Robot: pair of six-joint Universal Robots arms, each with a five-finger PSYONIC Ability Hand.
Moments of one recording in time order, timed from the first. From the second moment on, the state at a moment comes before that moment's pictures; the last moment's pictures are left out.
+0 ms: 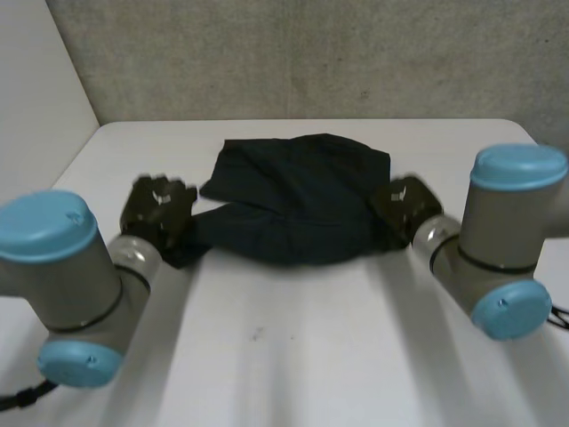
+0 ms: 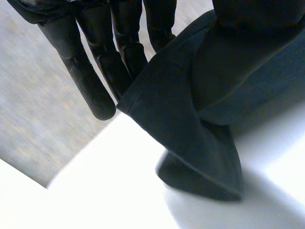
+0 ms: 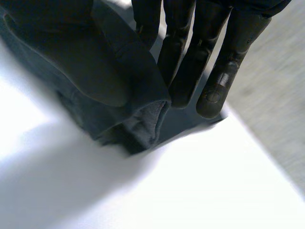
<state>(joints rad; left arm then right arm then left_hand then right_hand) 4.27 -1.94 -1.72 3.51 -1.66 3.59 2.00 -0.99 1.37 -0.04 1.47 2.58 1.15 1.20 1.19 1.20 0.96 0.98 1.18 1.19 1.19 0.99</state>
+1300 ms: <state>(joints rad) 4.41 -2.14 -1.42 3.34 -1.22 3.59 1.86 -1.36 1.89 0.03 1.28 2.59 0.57 0.57 0.57 0.58 0.39 0.69 0.79 0.78 0.78 0.62</state>
